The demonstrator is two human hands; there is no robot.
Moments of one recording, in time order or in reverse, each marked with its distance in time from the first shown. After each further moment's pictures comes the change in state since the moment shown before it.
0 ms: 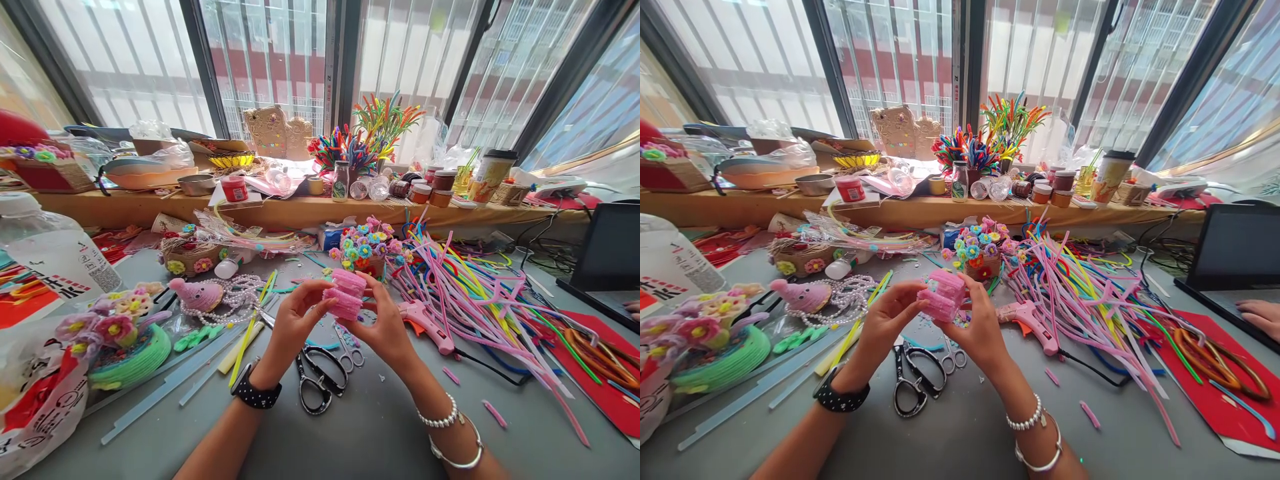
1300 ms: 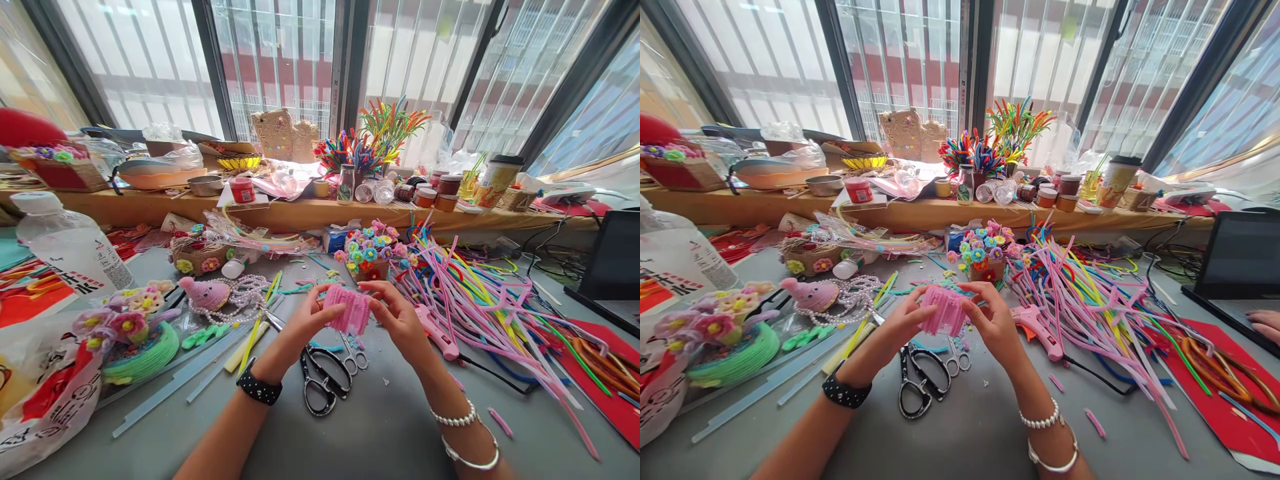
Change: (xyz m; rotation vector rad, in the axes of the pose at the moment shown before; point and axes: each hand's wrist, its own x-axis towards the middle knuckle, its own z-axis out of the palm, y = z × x) left_hand 0.002 0.004 -0.002 -0.208 -0.188 -0.443; right_hand 0.006 -0.004 -0.020 0.224 -0.101 0.130
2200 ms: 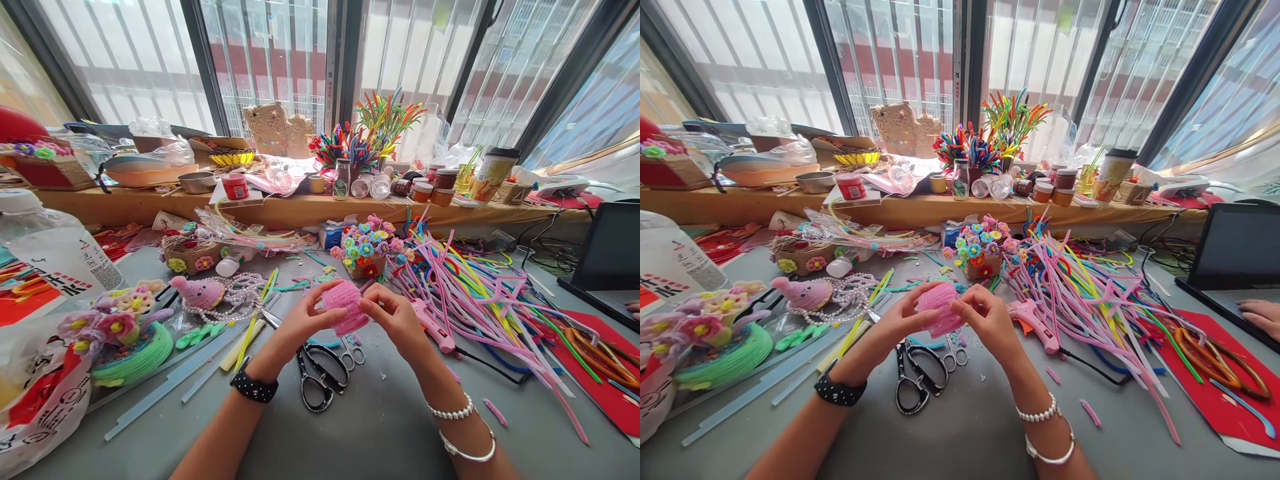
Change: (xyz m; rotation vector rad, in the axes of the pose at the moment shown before) left_hand -0.001 0.001 -0.002 0.136 -0.061 -0.012; right_hand 0.000 0.000 0.001 0.044 -0.033 0.002
